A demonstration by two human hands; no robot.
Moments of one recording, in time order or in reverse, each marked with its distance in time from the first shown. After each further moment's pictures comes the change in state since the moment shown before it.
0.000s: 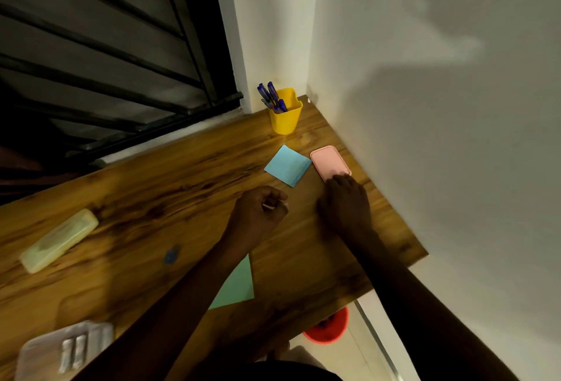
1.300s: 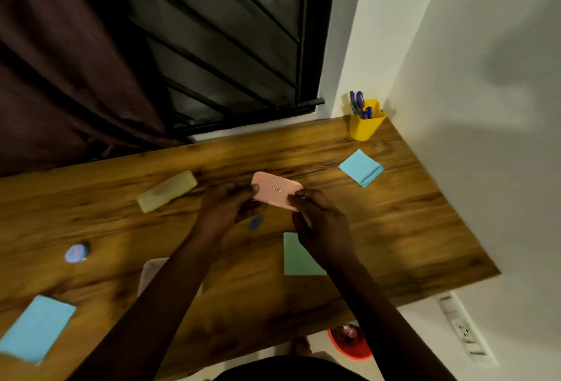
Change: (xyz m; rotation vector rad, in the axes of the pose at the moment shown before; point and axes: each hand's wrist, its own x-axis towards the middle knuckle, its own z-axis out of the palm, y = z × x) left_hand -0.104 -0.076 -0.183 -0.777 0.251 -0.311; right_hand -0.118 -0.209 -0.008 0.513 0.245 -0.611
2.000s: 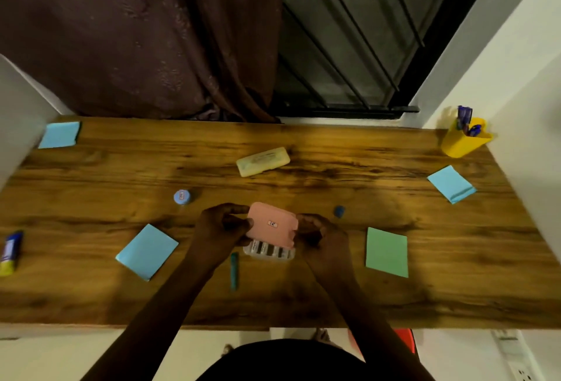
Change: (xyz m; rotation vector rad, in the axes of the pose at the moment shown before) left_hand -0.087 -0.036 -0.213 0.308 0.238 0.075; right_hand -0.025 -0.158 0.115 0.337 -0.304 0.407
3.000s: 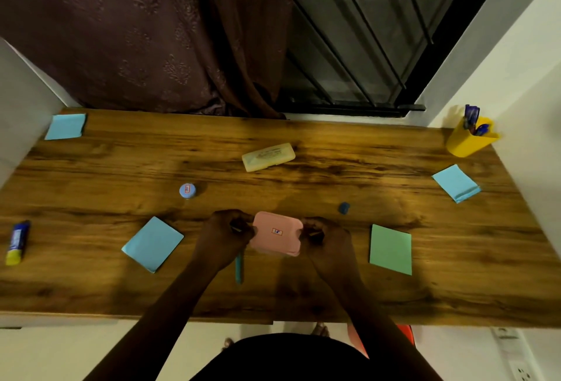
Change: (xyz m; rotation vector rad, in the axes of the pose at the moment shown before) left_hand 0.009 -0.036 -0.005 0.420 -0.003 0.133; right_hand -0.005 0.002 0.001 -0.143 -0.060 -0.008
